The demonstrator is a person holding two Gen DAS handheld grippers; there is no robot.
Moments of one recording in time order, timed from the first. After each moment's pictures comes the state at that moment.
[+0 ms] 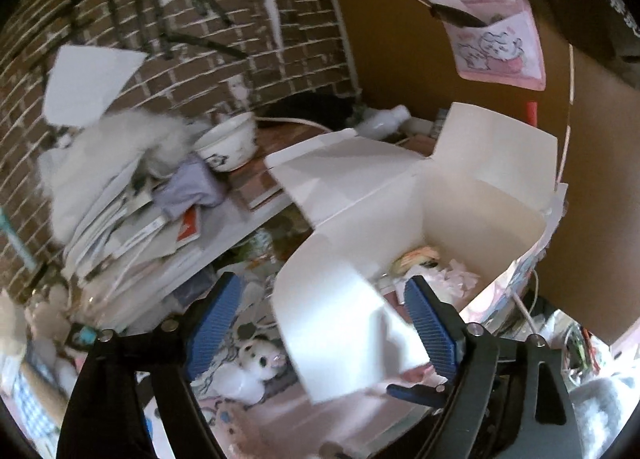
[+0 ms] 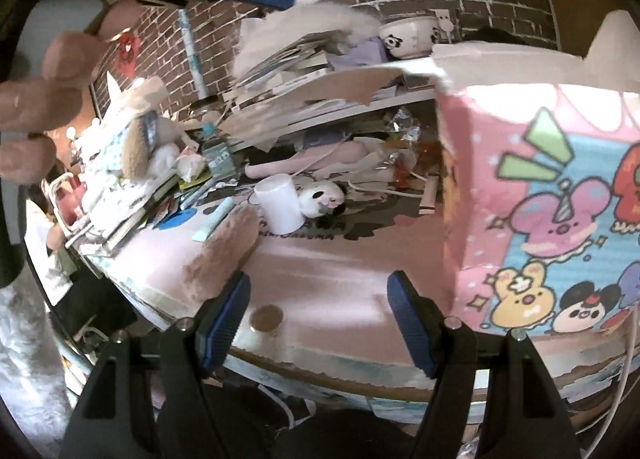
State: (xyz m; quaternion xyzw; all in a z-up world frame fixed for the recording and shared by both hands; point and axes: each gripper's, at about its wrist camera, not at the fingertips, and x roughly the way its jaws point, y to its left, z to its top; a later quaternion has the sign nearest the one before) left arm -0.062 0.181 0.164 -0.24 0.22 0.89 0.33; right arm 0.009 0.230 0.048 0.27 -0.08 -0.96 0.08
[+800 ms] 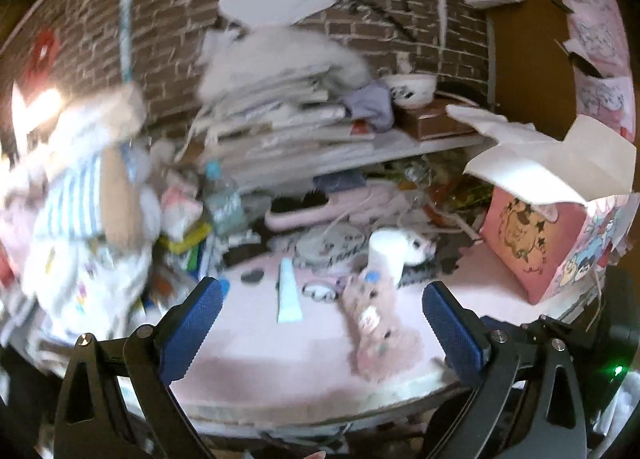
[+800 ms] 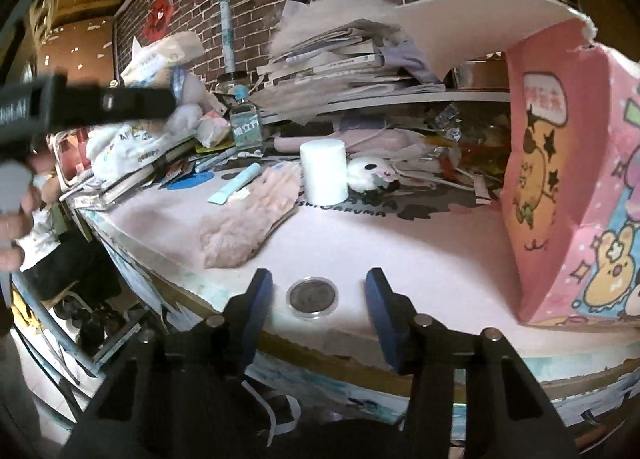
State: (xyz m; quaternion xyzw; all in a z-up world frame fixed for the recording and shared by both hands) left arm -0.057 -0.006 0.077 -0.26 0.06 0.95 0.16; right arm 0.003 0.181 0.010 0.25 -0.02 -0.96 0.09
